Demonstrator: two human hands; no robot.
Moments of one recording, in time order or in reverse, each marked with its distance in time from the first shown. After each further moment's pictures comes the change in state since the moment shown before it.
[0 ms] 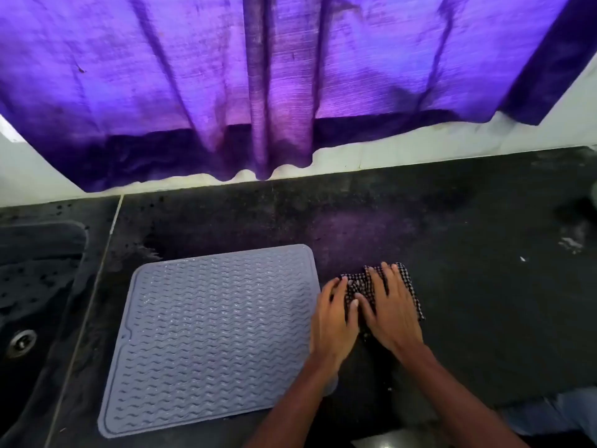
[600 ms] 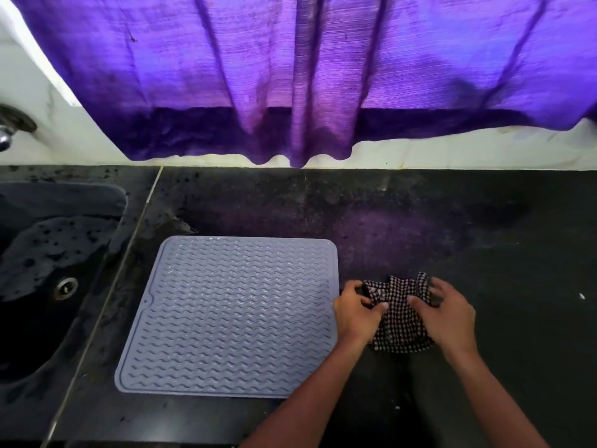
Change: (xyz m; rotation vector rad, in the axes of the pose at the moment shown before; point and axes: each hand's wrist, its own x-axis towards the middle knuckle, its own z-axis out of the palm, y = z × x) left_hand 0.037 0.022 0.013 -0.304 -0.005 -0.549; right_hand 0.029 0.029 -0.038 0.619 0.049 0.393
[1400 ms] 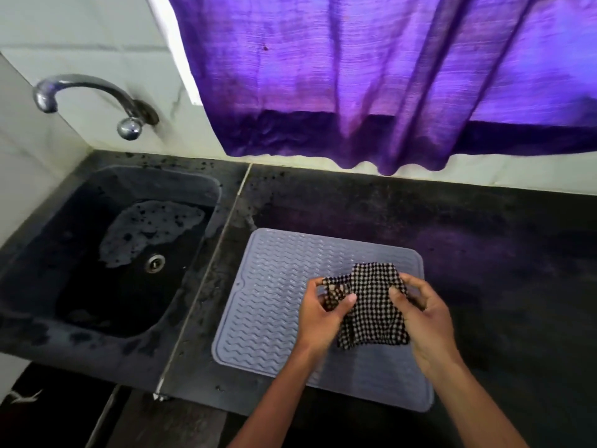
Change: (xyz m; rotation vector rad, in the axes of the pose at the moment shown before) left_hand -0.017 -0.091 -0.190 -0.633 0.179 0.068; right_hand -0.105 -0.124 0.113 0.765 -0.317 0.079
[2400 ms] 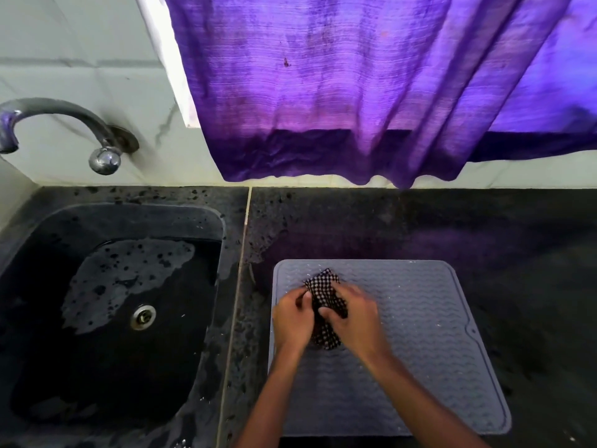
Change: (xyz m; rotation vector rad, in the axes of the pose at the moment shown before) left_hand 0.107 0.045 -0.132 0.629 0.026 0.123; right_hand 0.008 0.044 0.198 -0.961 -0.121 -0.340
